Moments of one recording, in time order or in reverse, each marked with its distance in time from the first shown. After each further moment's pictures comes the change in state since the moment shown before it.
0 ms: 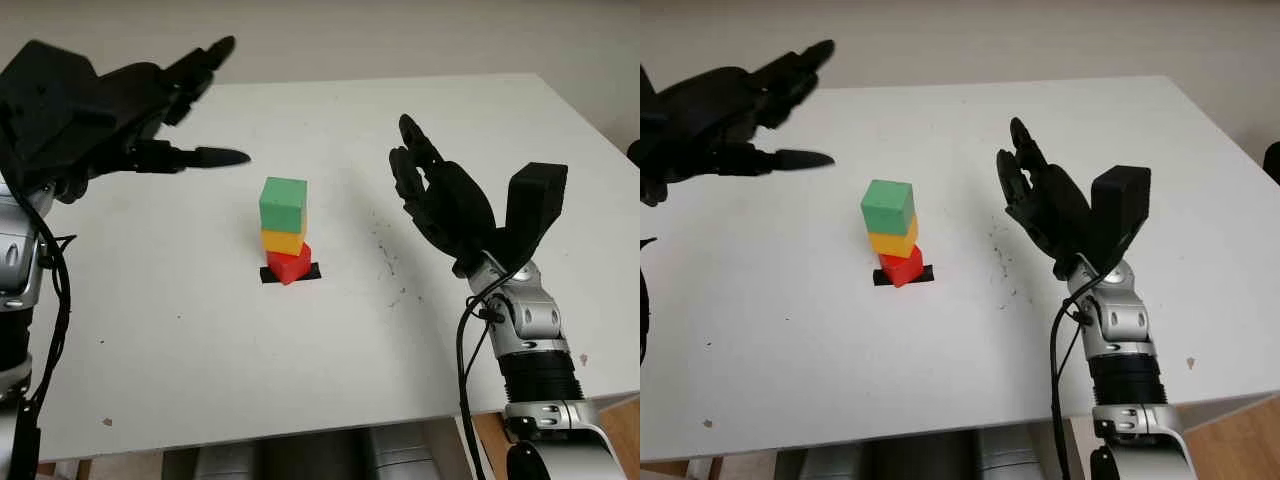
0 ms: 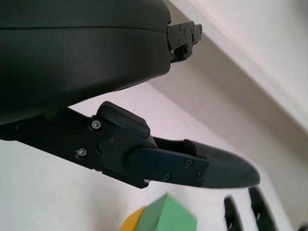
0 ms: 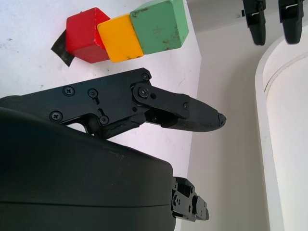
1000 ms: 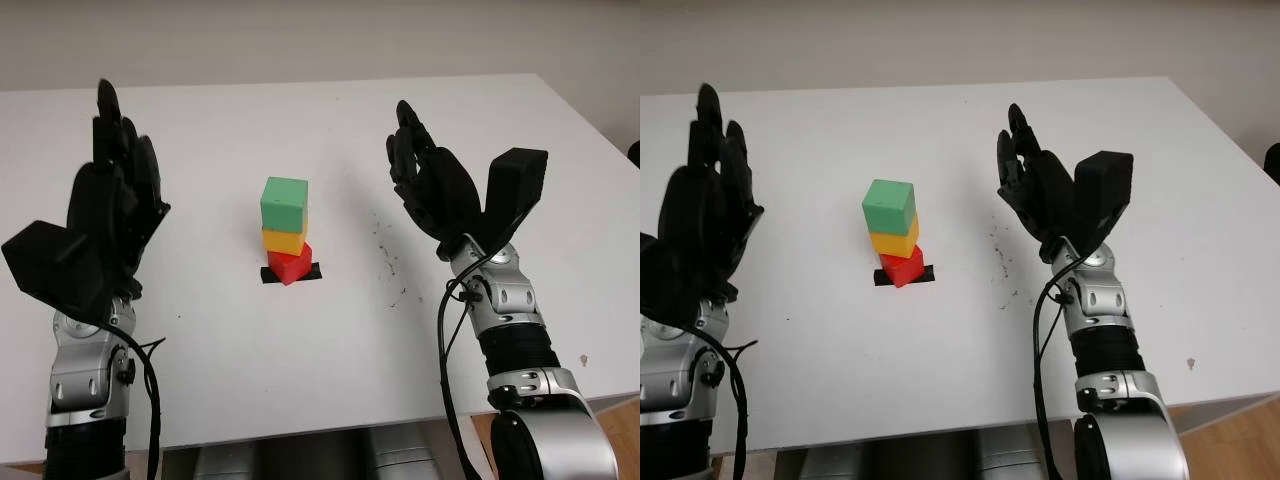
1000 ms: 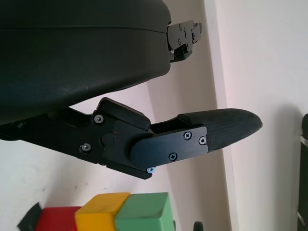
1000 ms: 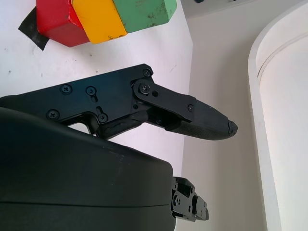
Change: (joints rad) left arm 0.411 -0.423 0.112 0.087 -0.190 -0.470 0.353; right arm -0.123 0.056 -0.005 0.254 -0.027 -0.149 -0.068
